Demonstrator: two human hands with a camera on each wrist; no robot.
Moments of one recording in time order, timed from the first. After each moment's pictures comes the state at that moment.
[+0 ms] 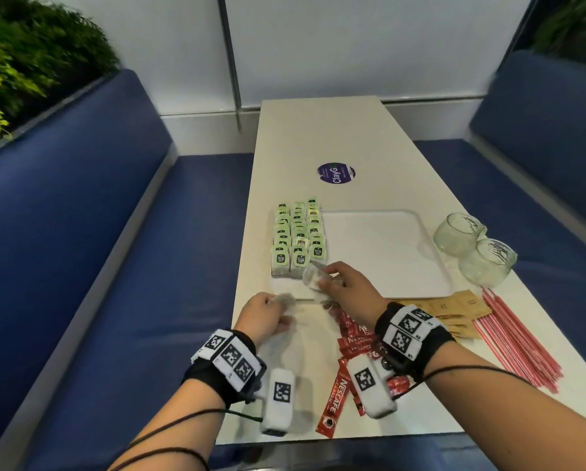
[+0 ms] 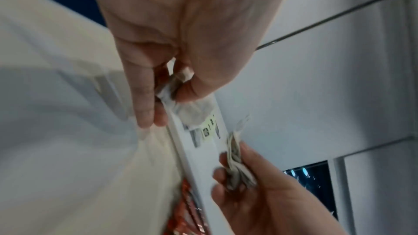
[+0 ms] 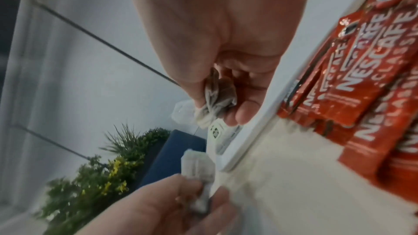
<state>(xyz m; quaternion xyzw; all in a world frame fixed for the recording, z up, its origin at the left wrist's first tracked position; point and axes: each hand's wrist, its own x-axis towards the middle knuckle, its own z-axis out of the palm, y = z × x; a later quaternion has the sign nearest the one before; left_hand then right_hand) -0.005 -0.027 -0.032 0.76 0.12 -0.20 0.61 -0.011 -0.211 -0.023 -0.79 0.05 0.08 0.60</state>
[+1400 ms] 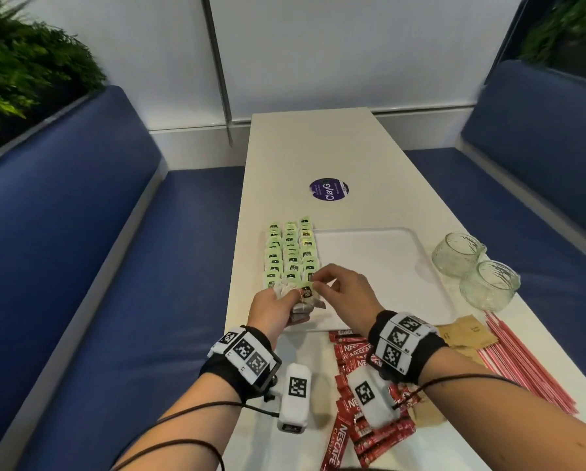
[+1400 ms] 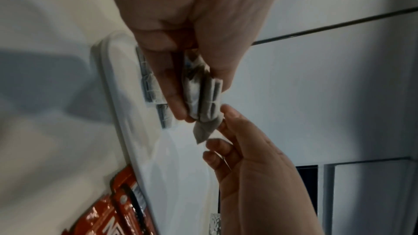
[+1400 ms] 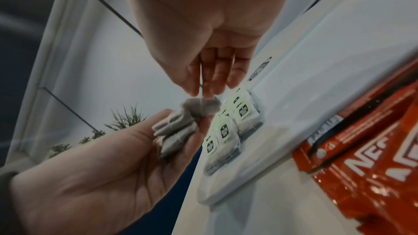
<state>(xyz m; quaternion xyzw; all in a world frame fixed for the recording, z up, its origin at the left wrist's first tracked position) 0.048 -0.070 -0.022 0.65 0.11 -0.17 0.73 0.036 -0.227 -0.014 -0.88 0.00 -0.04 0.47</state>
